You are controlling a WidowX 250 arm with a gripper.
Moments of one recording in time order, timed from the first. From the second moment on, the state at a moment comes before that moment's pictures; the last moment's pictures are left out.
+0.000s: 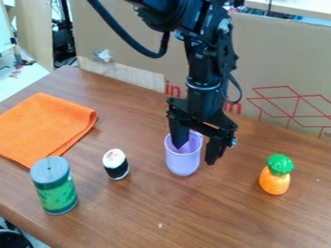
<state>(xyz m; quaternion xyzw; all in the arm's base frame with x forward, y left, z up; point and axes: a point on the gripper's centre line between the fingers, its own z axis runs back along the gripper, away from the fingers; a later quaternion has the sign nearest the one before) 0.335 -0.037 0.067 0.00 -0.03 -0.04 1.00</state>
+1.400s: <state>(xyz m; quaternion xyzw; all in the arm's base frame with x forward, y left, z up) 0.322 -0.069 0.113 -0.02 -0.04 -0.07 1.00</state>
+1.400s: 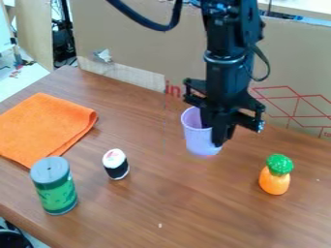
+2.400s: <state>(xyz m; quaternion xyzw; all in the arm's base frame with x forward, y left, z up) 0.382 0.025 0.084 -0.01 -0.01 0.03 1.00</state>
